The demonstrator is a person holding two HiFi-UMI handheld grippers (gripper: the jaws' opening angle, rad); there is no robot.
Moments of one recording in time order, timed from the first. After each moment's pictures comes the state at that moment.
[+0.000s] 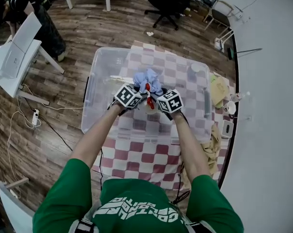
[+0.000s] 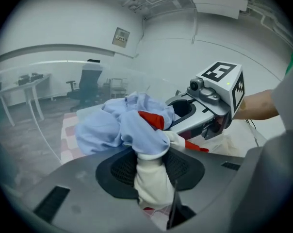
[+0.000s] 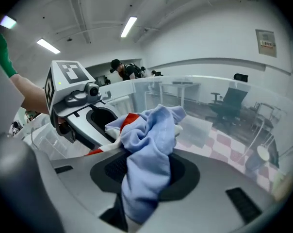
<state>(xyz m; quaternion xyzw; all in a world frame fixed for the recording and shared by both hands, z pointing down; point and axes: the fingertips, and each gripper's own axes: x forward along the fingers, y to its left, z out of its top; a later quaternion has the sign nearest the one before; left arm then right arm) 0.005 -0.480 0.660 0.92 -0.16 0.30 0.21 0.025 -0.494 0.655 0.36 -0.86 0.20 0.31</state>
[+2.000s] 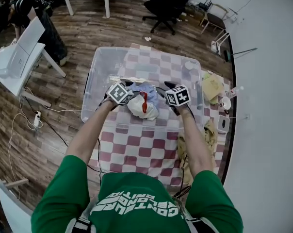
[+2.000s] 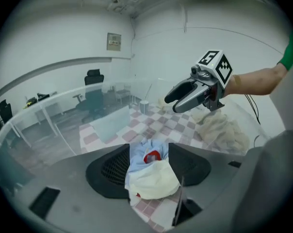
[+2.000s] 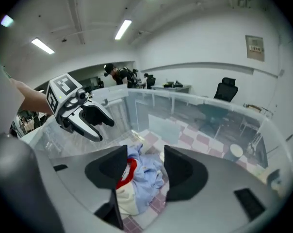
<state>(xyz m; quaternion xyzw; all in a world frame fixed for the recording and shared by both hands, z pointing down) -0.026 -0.462 0.633 0.91 -0.19 0.34 0.13 0.093 -0.470 0.611 0.41 -0.84 0.19 0.31</state>
